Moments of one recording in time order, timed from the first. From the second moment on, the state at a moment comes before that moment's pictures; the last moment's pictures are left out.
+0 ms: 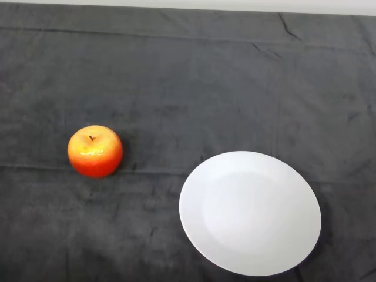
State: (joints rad) left arm -0.49 1.04 0.73 1.19 -0.60 -0.57 -0.37; right arm -0.75 -0.60 0.16 1.17 -0.37 0.05 -0.10
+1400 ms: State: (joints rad) left arm -0.52 0.92 0.63 1.10 -0.52 -0.48 -0.55; right arm -0.75 -0.60 0.16 1.17 -0.37 0.04 -0.10
